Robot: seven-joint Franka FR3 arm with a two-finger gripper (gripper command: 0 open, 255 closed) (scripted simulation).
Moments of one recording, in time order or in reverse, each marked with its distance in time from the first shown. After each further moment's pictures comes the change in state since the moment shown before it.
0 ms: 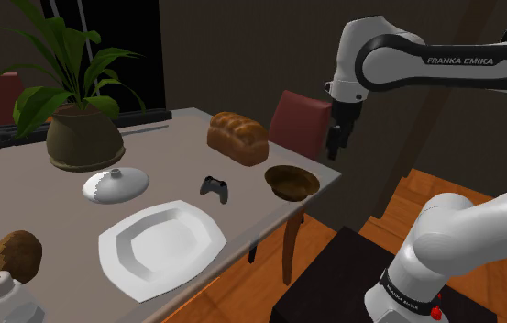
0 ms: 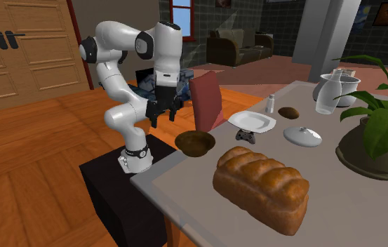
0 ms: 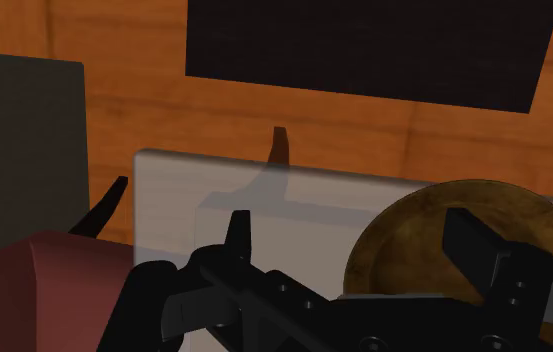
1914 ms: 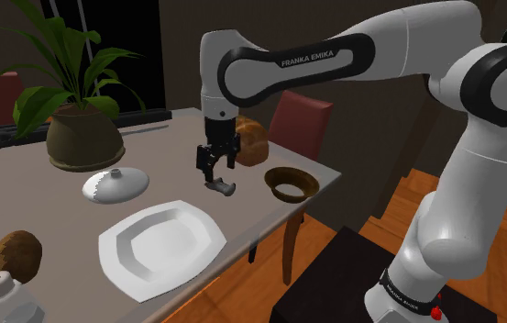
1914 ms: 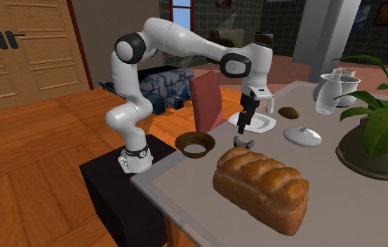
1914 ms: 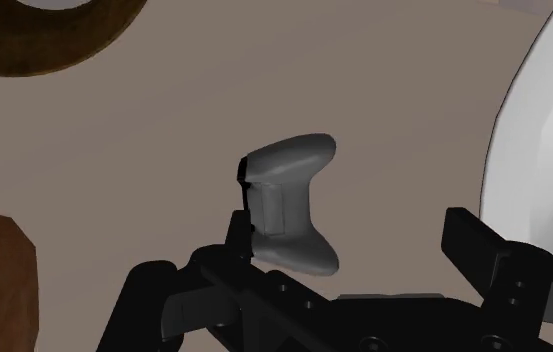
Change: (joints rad) arm 0.164 0.816 0.309 0.581 0.115 0.233 0.380
